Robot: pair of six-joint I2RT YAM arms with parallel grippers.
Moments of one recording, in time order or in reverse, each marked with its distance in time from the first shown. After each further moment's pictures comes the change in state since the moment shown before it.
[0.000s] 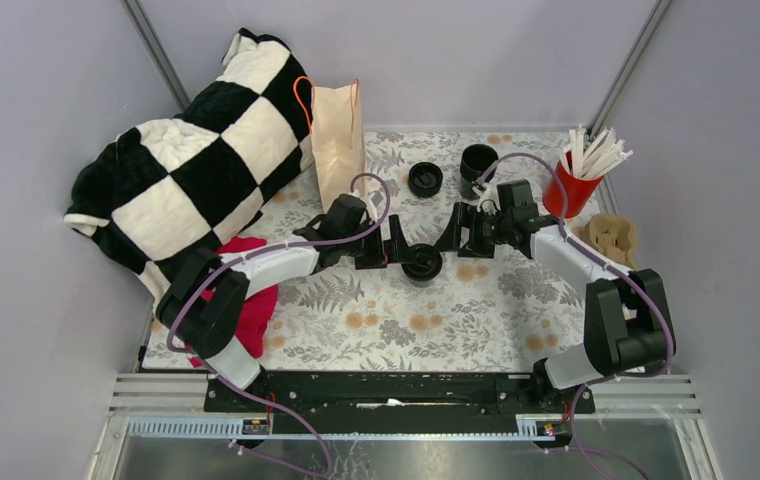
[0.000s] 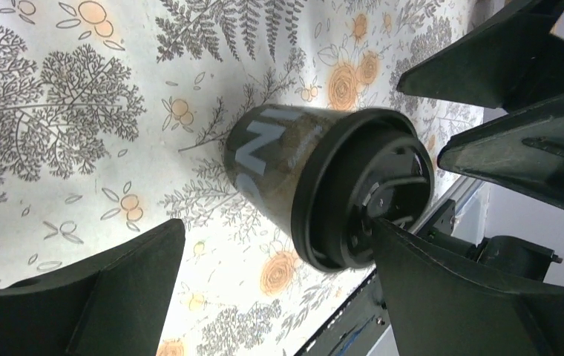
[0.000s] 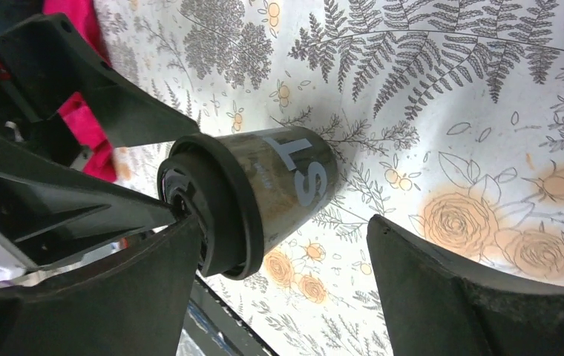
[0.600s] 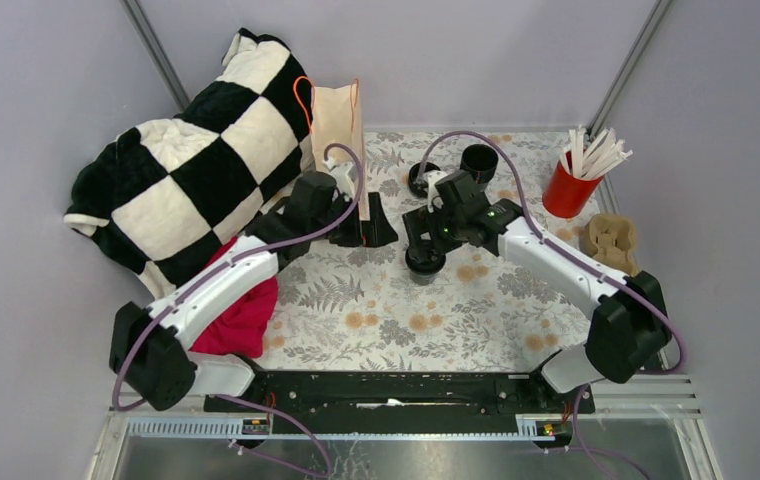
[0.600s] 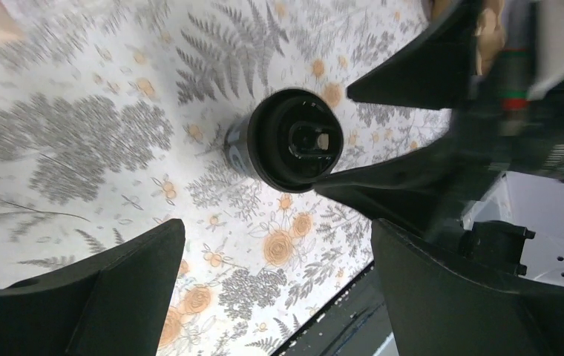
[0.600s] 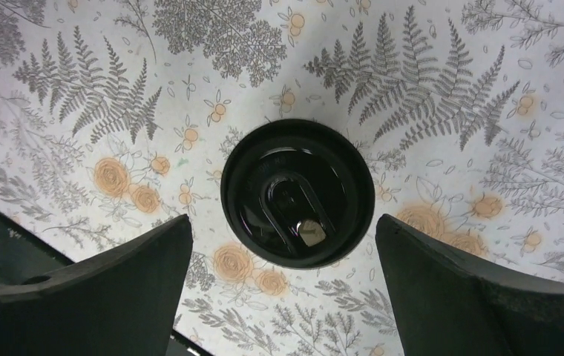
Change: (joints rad) left arm 0.032 -0.285 0.129 -0.327 -0.076 0.172; right arm 0.364 -0.045 0.263 -0.312 0.510 -0.237
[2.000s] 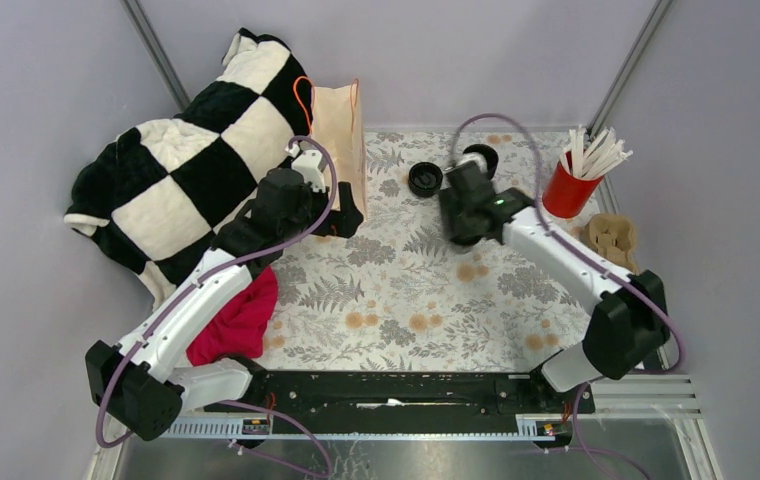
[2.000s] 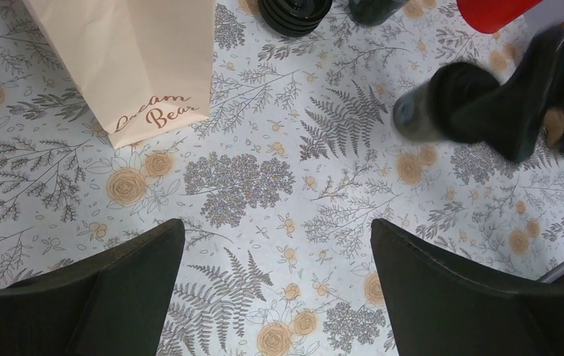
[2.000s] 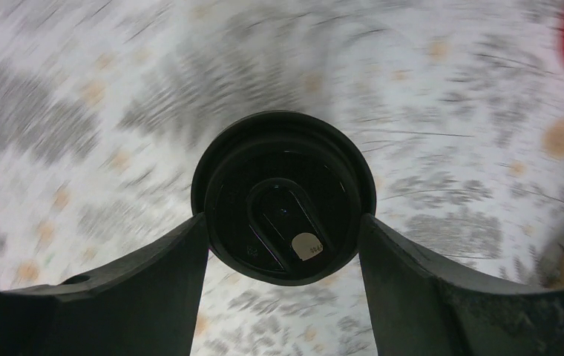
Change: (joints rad) left arm 0.078 -0.193 0.036 -0.101 -0.259 0.255; right arm 0.038 0.068 0.115 -0.135 0.453 0.092
